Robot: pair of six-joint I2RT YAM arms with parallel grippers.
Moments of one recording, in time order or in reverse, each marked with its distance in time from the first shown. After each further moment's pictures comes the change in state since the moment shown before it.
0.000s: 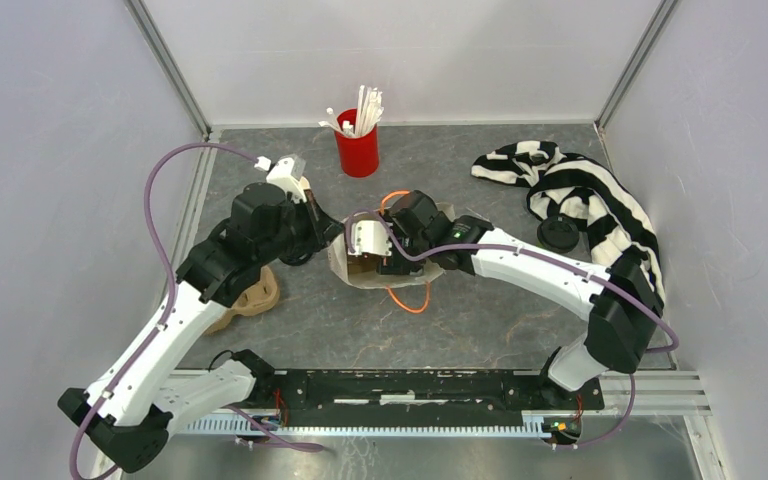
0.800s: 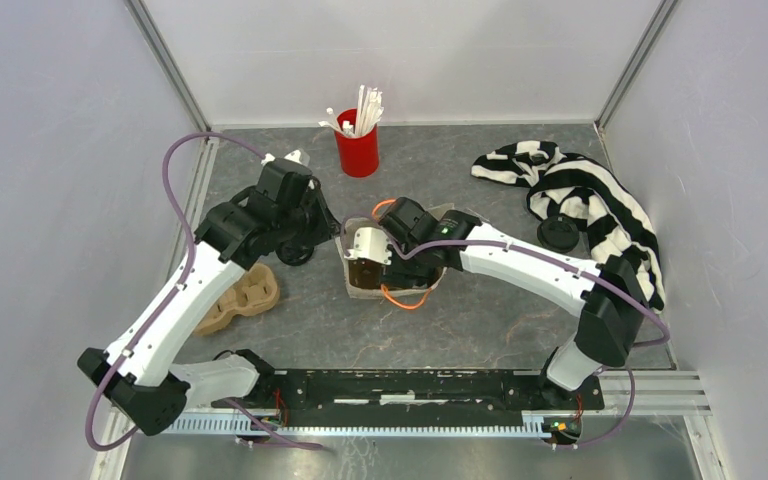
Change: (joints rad) left arm 0.000 0.211 0.227 -0.318 -0.037 -0.237; right arm 0.048 0.063 0.149 -0.352 0.012 0.179
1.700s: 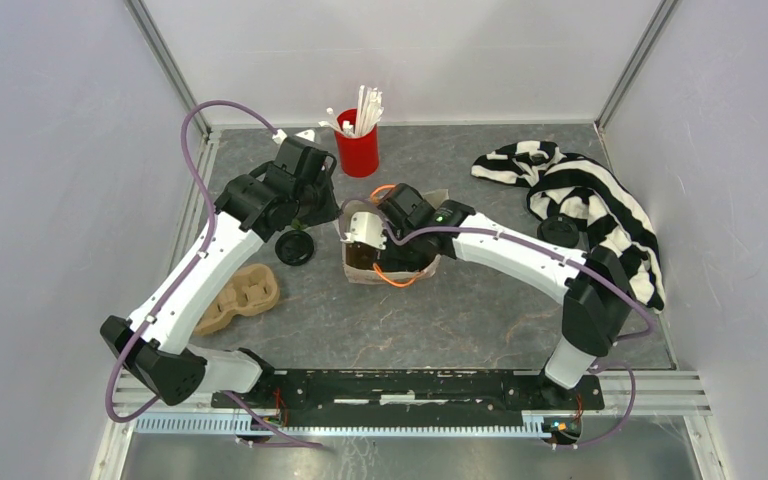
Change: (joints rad) left arm 0.014 0.187 0.169 -0.050 -0.133 0.143; right arm -0.060 0.066 0.012 0.139 -0.021 -0.040
